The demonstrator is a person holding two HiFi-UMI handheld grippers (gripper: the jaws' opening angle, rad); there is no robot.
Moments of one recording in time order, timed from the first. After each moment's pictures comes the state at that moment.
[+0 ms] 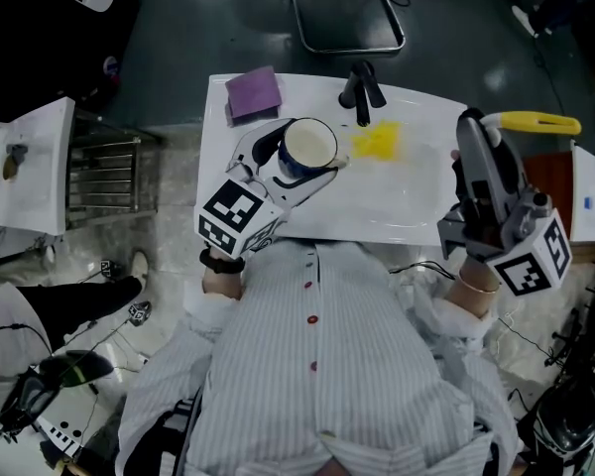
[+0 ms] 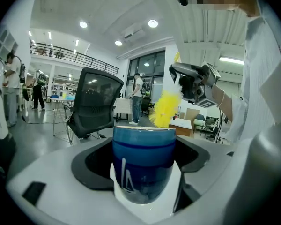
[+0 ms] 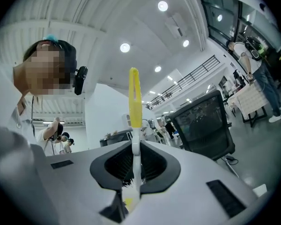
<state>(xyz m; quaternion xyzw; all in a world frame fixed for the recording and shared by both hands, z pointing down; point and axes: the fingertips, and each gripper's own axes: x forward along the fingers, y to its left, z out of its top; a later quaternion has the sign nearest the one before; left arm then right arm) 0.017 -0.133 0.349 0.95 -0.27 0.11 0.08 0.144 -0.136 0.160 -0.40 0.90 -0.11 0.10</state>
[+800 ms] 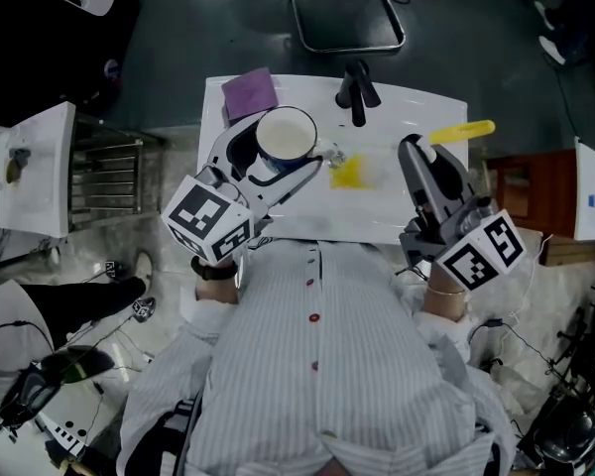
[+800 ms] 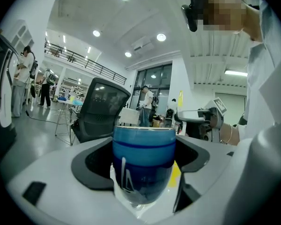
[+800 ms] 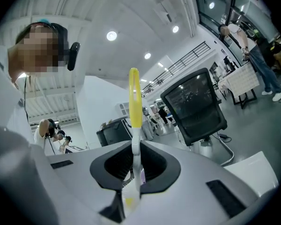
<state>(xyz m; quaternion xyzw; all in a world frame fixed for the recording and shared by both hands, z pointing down) -0.004 -0.142 0.309 0.95 -0.30 0.03 0.11 0.129 -0.127 0.253 -0.41 0.89 -0.20 0.06</state>
